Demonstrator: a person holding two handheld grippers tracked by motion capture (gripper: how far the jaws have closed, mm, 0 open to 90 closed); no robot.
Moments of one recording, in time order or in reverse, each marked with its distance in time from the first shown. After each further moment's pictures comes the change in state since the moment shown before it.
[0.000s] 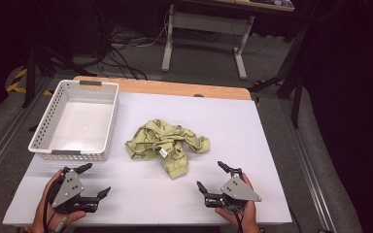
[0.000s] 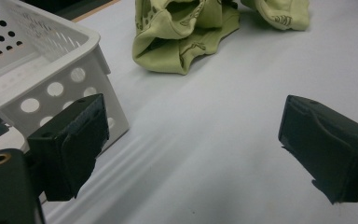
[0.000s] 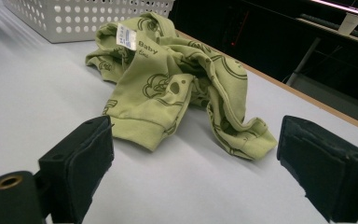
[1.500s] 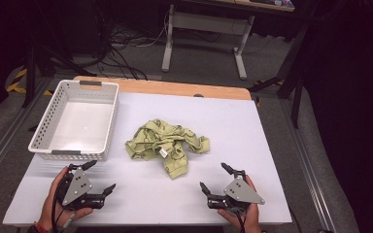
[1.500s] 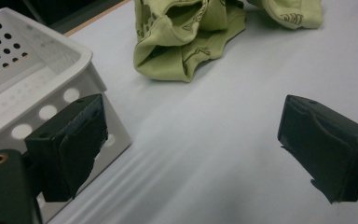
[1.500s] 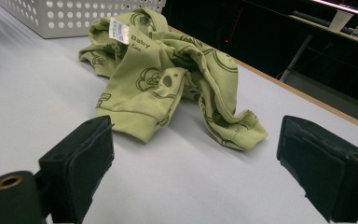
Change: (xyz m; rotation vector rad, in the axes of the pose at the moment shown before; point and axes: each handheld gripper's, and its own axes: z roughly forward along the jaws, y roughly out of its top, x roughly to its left) left arm -0.004 0.006 0.010 0.006 0.041 0.041; right arm -0.001 -0.003 -0.007 0.009 -0.025 0.001
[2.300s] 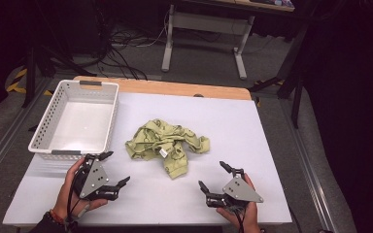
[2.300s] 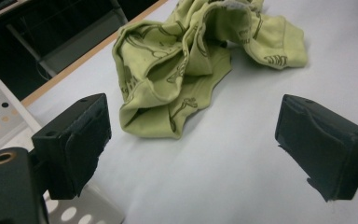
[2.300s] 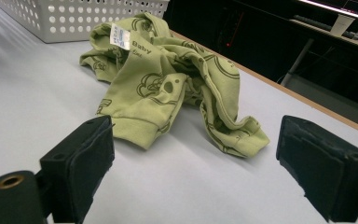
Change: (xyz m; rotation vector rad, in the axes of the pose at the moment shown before) left arm -0.009 0.039 0.023 -0.035 -0.029 0.114; right arm 0.000 0.003 0.004 -0.013 0.005 -0.004
